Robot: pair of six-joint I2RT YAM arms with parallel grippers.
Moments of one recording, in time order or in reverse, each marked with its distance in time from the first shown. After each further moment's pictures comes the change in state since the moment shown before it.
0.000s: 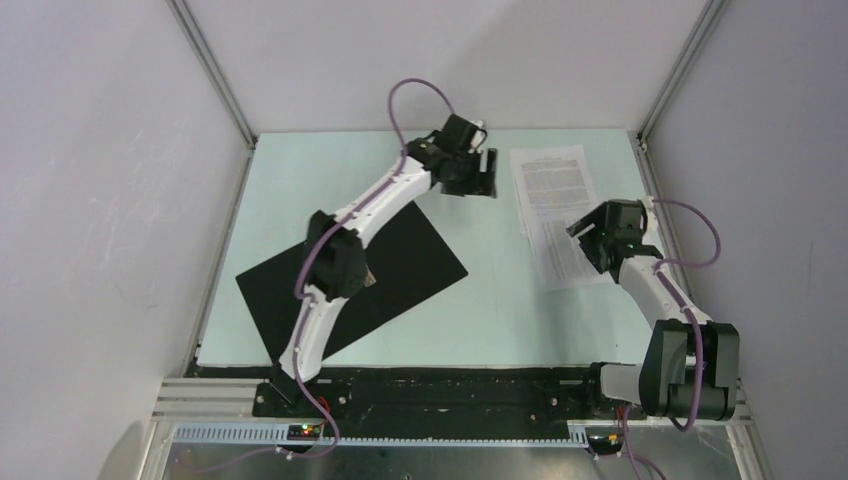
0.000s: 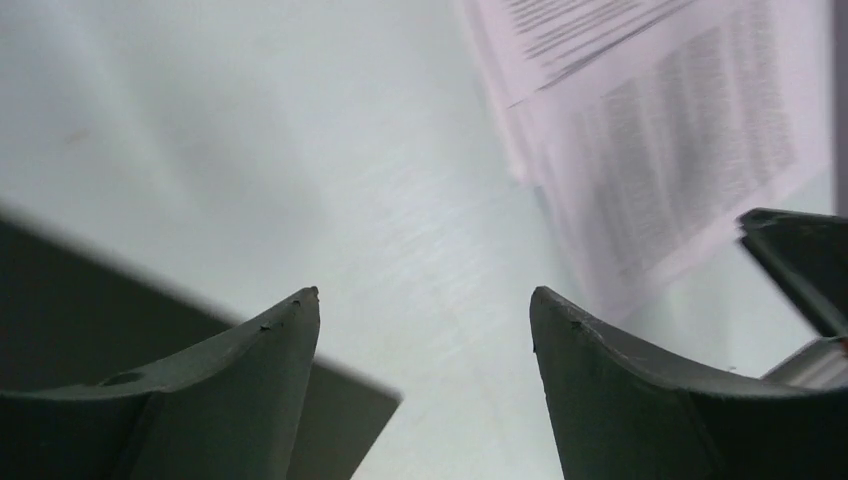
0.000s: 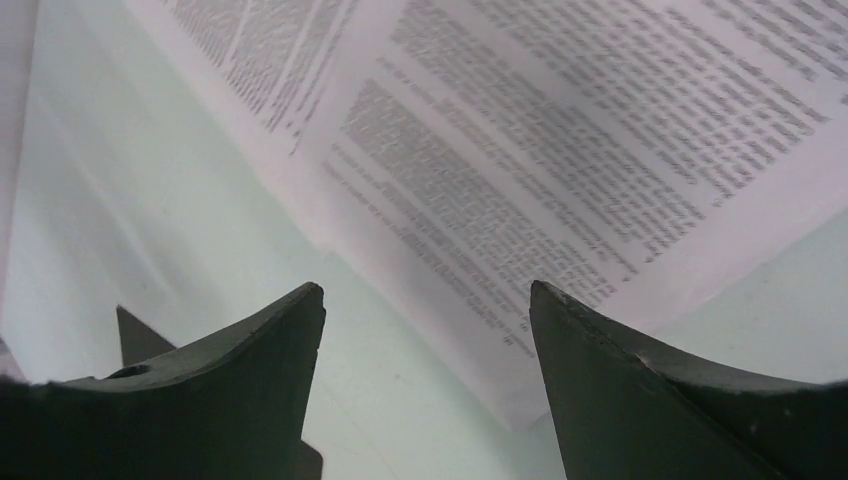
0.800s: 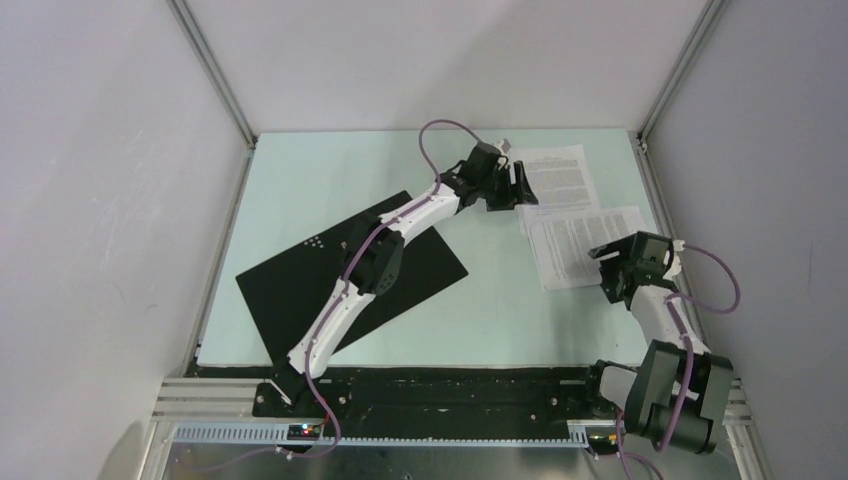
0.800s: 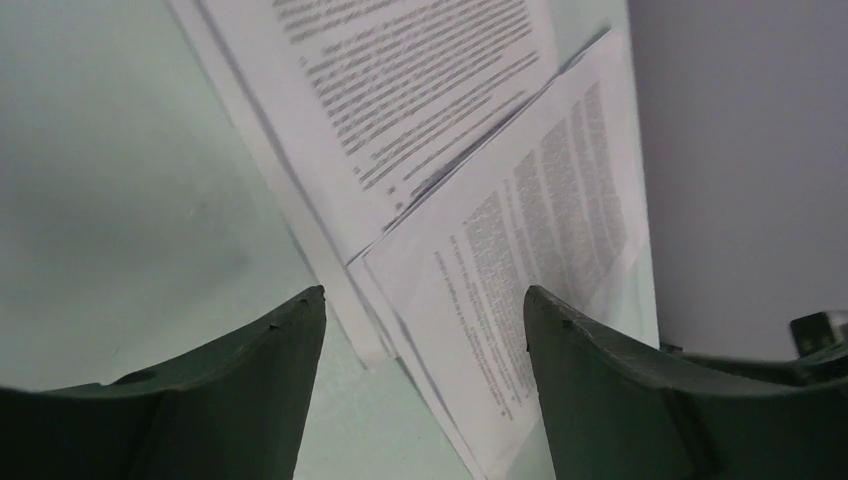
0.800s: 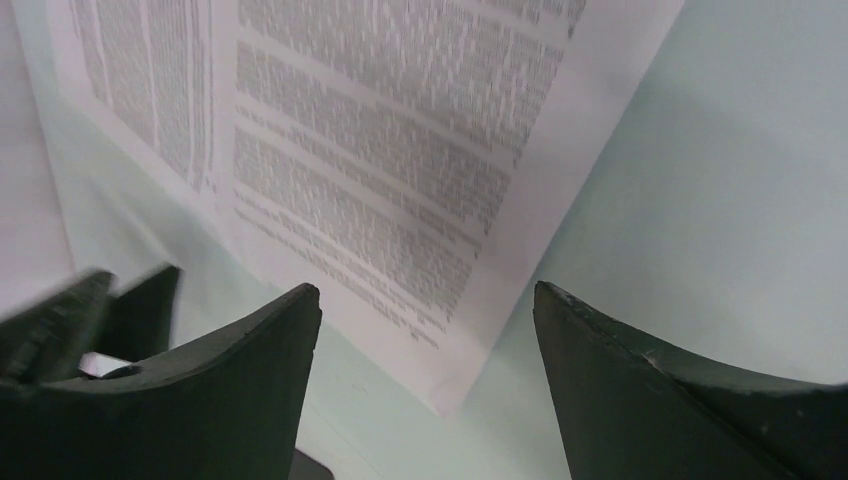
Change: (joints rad) left arm -0.072 0.437 0.223 0.504 0.269 -0.324; right arm -0.243 -0.161 -0.258 0.041 -0.130 0.130
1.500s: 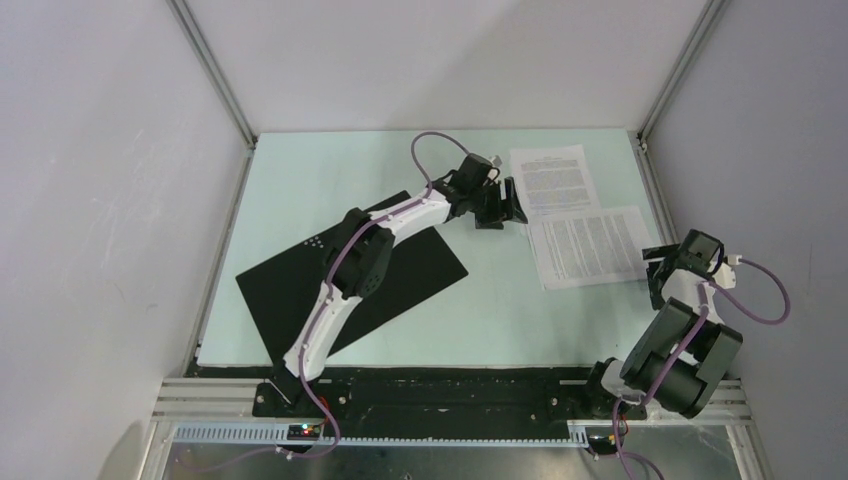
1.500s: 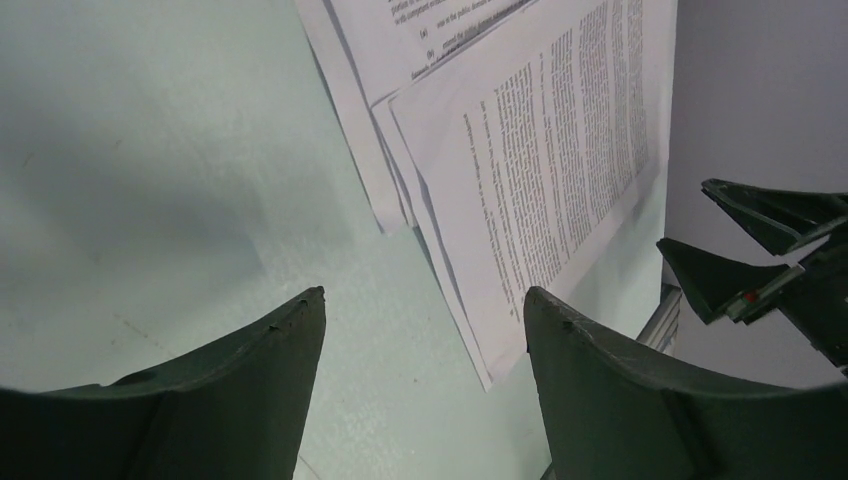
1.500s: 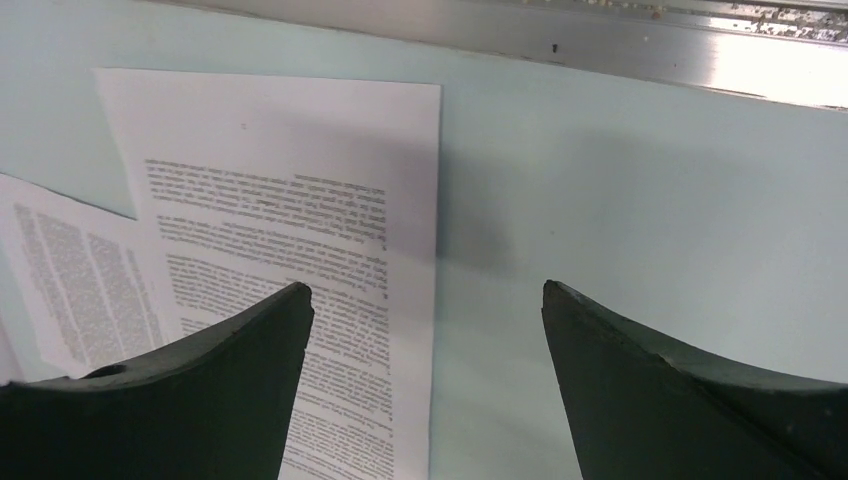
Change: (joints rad) left arm -0.006 -0.197 -0.356 0.028 0.038 -0.019; right arm -0.334 0.189 0.167 -0.048 0.125 -0.076
